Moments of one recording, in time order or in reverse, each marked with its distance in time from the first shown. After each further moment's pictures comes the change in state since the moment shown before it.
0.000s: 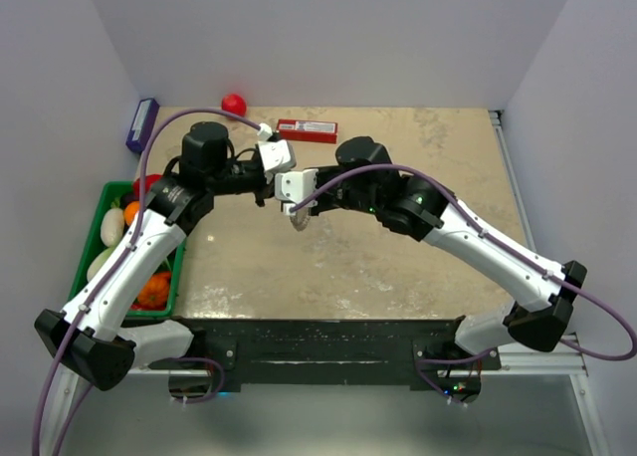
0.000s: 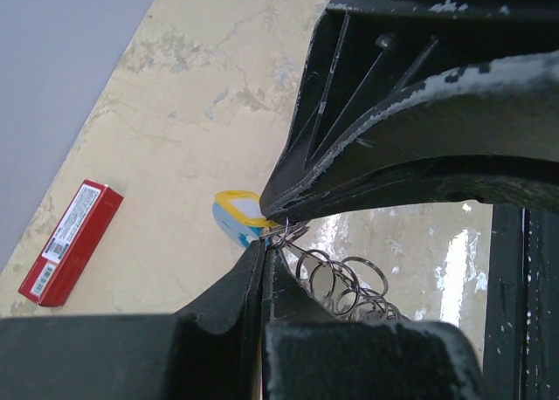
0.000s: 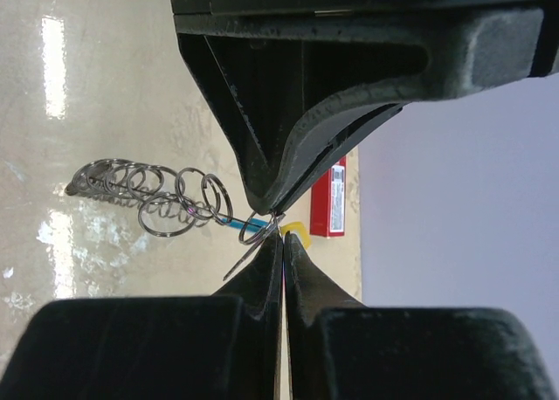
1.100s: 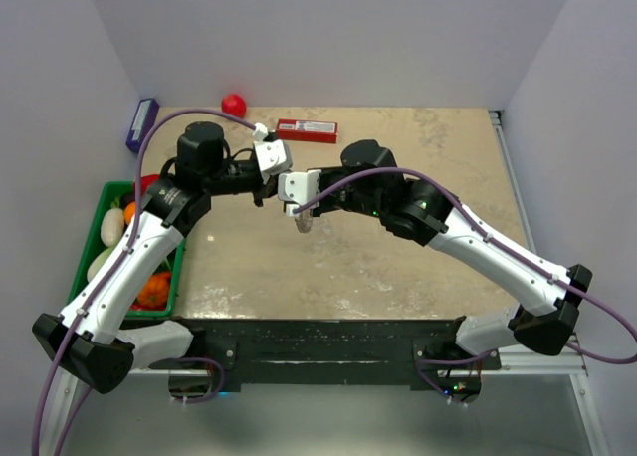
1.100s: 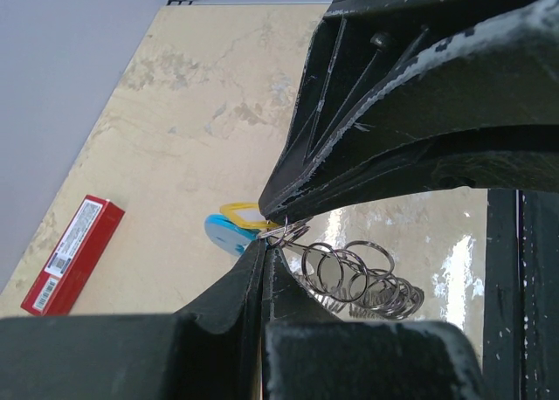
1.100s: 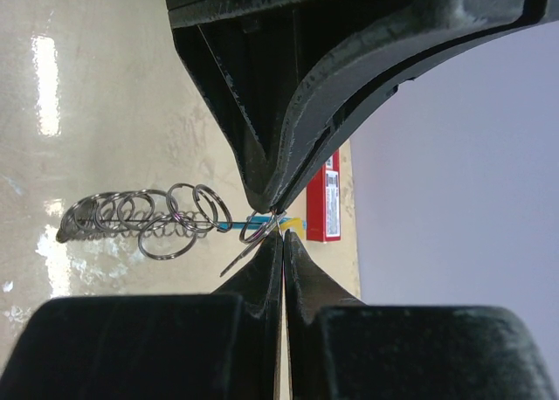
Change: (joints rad) left arm 0.009 -0.016 -0.006 0.024 0.039 -0.009; right arm 0.005 -0.038 -0.048 0.058 0.000 0.020
